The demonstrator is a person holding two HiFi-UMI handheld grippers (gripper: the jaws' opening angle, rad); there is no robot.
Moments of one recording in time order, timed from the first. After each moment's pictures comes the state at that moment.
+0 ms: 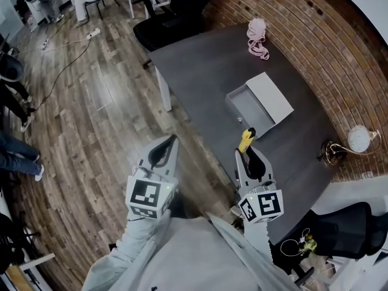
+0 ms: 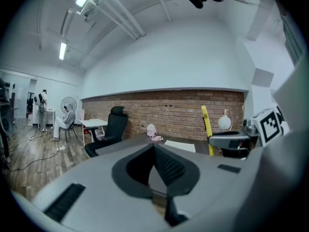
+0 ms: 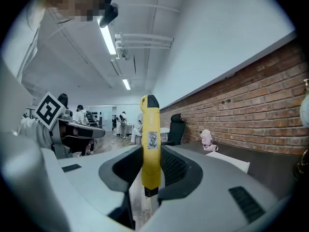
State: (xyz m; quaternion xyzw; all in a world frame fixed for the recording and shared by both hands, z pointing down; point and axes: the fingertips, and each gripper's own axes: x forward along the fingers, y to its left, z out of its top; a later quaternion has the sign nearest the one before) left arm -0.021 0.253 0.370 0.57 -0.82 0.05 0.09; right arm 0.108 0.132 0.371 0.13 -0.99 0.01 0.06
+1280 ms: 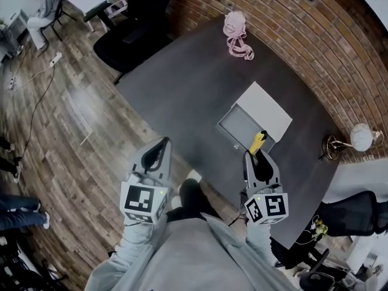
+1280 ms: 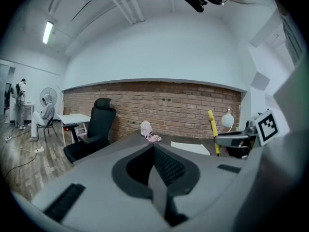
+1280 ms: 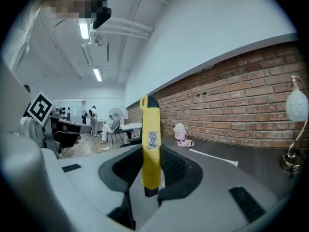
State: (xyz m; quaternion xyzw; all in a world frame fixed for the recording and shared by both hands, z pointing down) left arm -0.164 0.114 0.400 0.65 -0.75 0.06 0.11; right arm 0.030 -0.005 0.406 0.30 -0.95 0.04 0.09
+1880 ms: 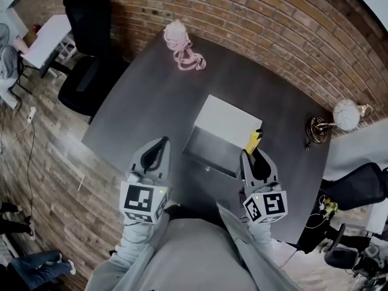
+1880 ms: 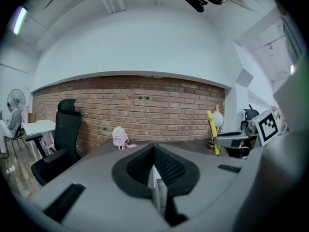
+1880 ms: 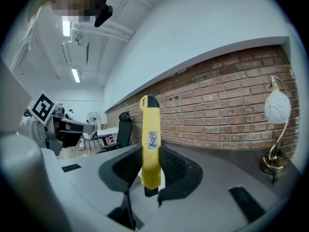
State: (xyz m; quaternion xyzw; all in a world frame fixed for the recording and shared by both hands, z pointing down) left arm -0.119 -0.073 0.373 0.74 -0.66 0.09 0.08; right arm 0.092 -0.129 0.393 0.41 -0.91 0.06 0.06
